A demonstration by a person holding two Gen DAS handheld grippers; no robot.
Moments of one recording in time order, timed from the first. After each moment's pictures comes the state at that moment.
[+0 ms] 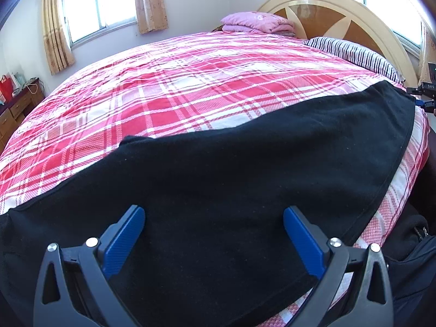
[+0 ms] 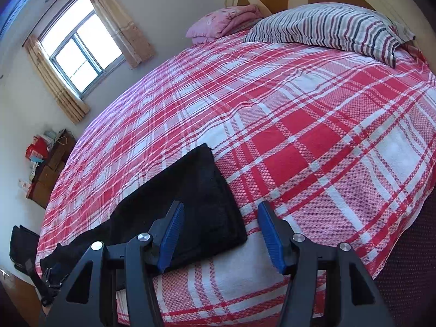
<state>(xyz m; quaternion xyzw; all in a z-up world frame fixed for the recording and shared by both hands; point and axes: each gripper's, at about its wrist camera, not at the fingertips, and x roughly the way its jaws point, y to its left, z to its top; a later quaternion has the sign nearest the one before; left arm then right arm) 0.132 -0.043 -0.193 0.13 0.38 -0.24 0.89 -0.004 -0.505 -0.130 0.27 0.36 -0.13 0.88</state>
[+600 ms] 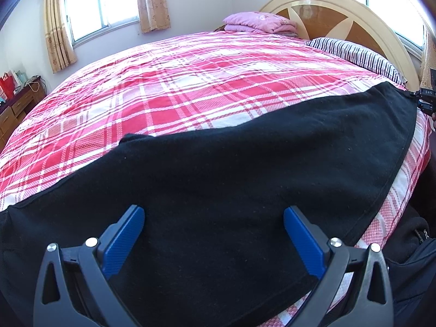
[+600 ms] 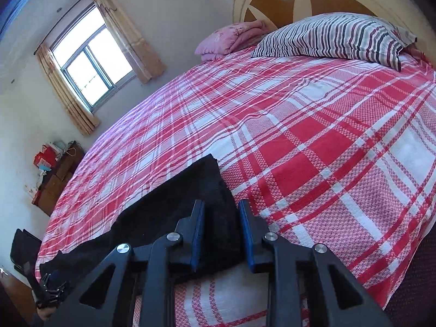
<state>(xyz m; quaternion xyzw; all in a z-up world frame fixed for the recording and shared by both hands) 0.132 -0.041 -0.194 0.13 0.38 -0.23 0.89 -0.006 -0.505 -0.142 0.28 0.30 -0.11 0.91</state>
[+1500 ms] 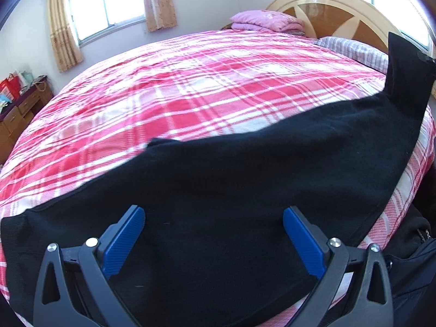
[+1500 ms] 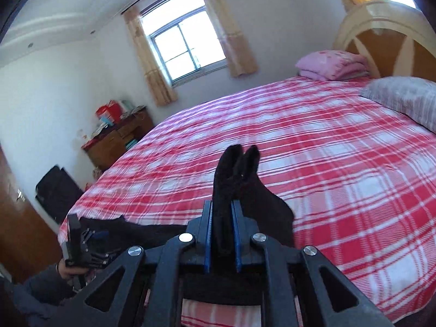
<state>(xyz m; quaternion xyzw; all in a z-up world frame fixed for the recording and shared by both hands) 0.138 -0.020 -0.179 0.13 0.38 -0.21 0.89 0.024 -0.326 -0.051 0.15 0.27 0.08 0.95</state>
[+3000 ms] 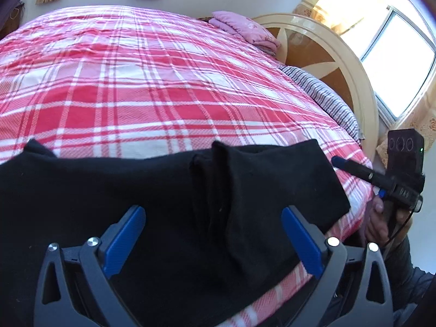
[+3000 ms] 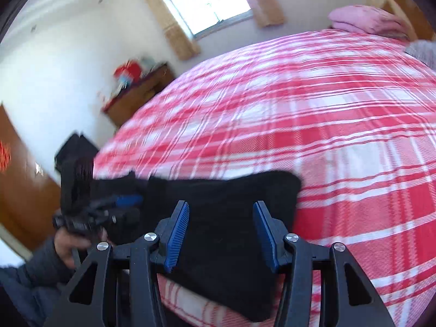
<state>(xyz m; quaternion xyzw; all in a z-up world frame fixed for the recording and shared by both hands) 0.162 -0.086 -0.176 -0.07 0.45 -0.34 0.82 0.092 -0.280 -0.141 0.17 0.36 0.16 0.90</state>
